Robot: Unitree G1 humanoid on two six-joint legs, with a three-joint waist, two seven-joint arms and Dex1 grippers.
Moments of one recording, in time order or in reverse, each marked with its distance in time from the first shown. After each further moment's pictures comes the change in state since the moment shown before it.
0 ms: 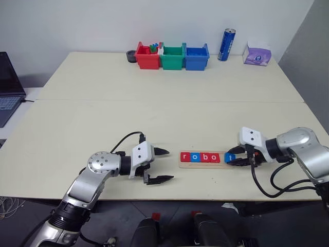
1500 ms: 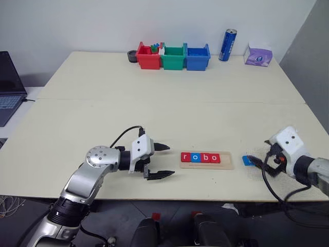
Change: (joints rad) left arm -0.051 0.002 0.017 -0.045 -0.042 0.099 -0.009; right arm 0.544 -0.036 -0.497 -0.443 0.182 0.299 -0.494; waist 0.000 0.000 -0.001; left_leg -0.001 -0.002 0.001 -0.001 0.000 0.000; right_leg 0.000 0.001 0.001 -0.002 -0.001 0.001
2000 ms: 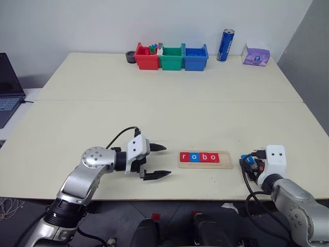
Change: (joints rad) left arm 0.024 0.016 0.031 0.023 -0.011 -0.011 -0.015; right arm -0.021 0.706 -0.063 -0.173 -0.047 0.354 -0.652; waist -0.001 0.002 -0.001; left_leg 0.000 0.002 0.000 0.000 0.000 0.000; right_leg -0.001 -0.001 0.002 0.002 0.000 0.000
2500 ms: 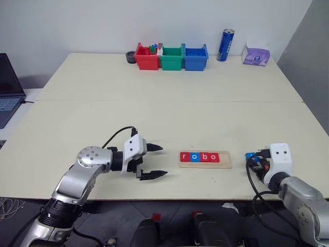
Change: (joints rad) left arm 0.000 0.028 0.019 -0.003 -0.011 0.006 -0.019; right arm 0.021 -0.088 0.004 0.020 0.009 -0.019 0.064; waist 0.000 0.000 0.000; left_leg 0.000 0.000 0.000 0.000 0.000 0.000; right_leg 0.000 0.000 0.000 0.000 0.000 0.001
